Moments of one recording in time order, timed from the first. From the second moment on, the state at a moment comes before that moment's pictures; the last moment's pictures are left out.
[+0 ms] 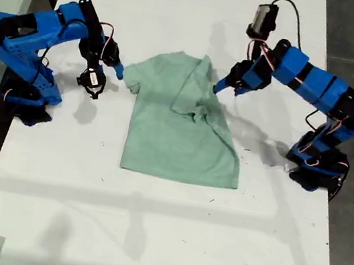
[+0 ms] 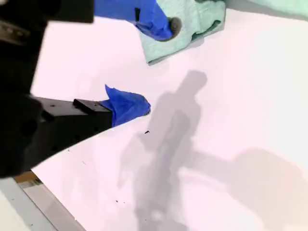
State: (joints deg) arm 0 -28.8 104.4 105.6 85.6 29.3; arm 1 34.6 102.2 91.0 85.9 -40.5
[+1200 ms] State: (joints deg) arm 0 -37.5 65.2 85.8 74.7 37.4; arm 1 40.5 135.7 127.5 79.1 -35.1
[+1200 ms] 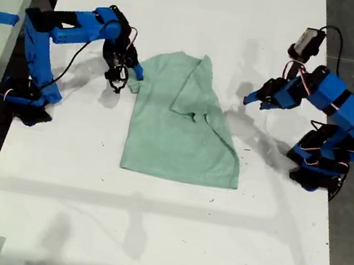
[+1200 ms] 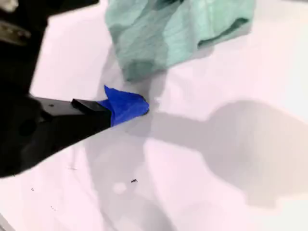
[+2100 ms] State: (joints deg) arm 0 -37.4 75.1 83.2 82.3 37.2; arm 1 40.0 137.1 127.9 79.1 -34.9
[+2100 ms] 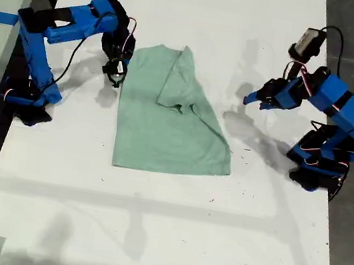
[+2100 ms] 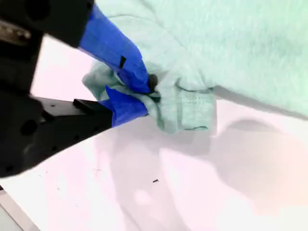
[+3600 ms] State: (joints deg) arm 0 -16.1 67.7 58.2 84.9 35.8; arm 1 34.2 137.1 129.9 78.3 -33.8
